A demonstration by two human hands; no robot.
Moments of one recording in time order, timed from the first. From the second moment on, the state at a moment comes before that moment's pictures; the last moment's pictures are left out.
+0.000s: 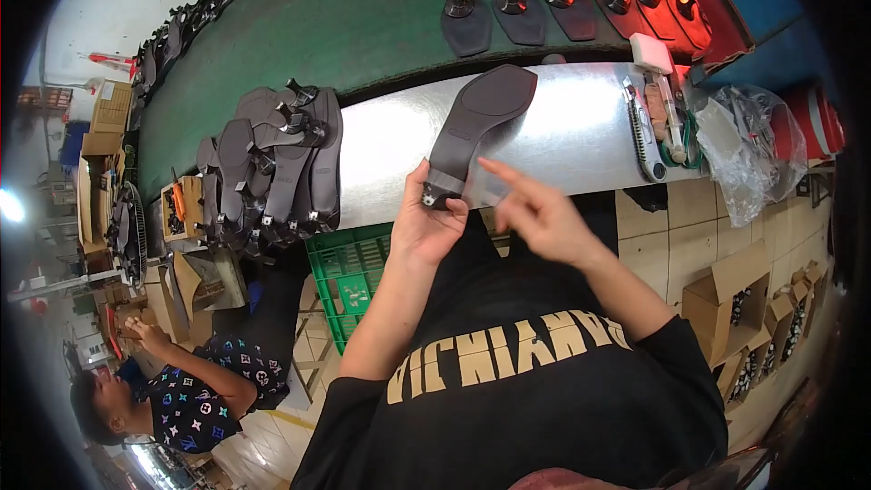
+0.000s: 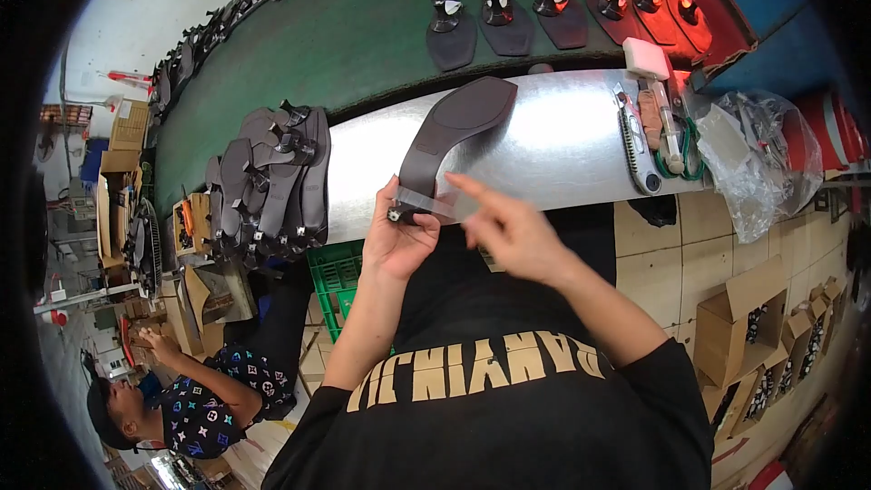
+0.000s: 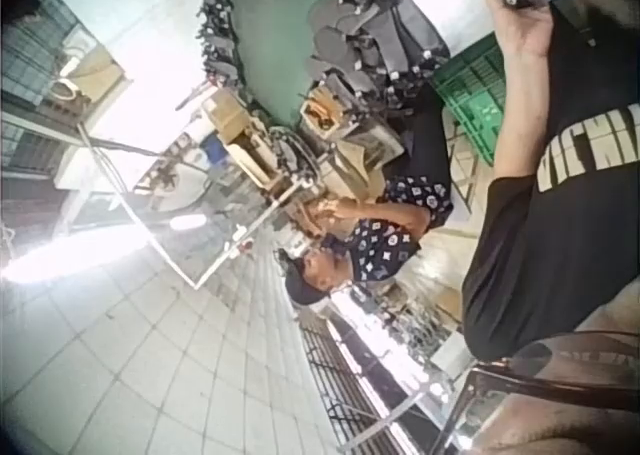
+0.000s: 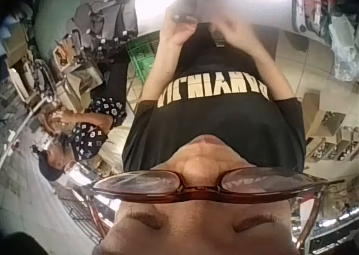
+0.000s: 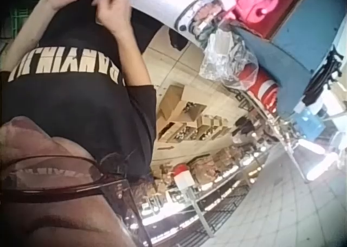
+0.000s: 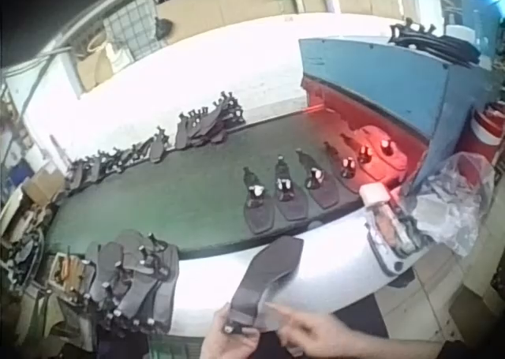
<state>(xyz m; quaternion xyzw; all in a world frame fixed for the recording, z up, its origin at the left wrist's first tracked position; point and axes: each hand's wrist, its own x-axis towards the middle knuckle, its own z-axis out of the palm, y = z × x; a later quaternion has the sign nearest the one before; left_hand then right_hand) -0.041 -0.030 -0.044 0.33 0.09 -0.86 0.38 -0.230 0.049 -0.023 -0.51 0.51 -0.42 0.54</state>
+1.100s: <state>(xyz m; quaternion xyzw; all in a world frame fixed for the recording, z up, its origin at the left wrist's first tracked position) -0.036 -0.011 -0.021 0.47 -0.40 -0.52 0.59 -0.211 0.056 -0.015 -0.35 0.40 -0.48 0.70</state>
